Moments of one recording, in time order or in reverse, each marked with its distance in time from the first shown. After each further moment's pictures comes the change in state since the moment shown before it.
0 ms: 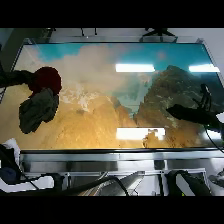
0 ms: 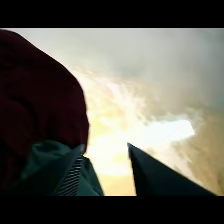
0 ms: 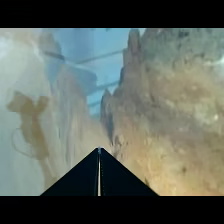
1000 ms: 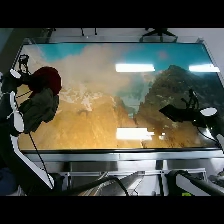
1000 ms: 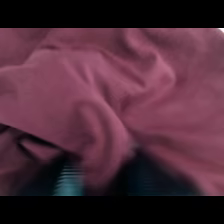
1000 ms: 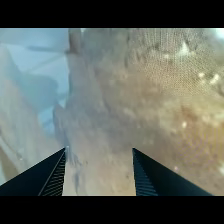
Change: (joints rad) left arm -0.074 -0.658 0.534 0.421 0.082 -0.364; right arm 0.032 -0.296 0.000 0.014 -0.163 0.000
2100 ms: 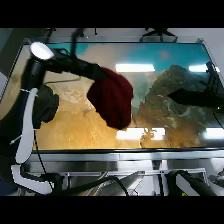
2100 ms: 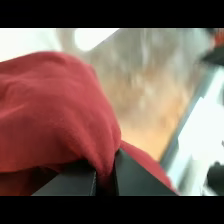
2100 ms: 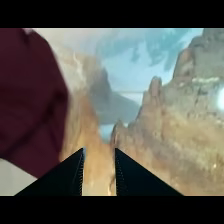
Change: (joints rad) left arm -0.602 0.455 -0.208 -0.558 -0.407 -0.028; right arm 0.005 0.172 0.304 -0.048 0.309 -0.037
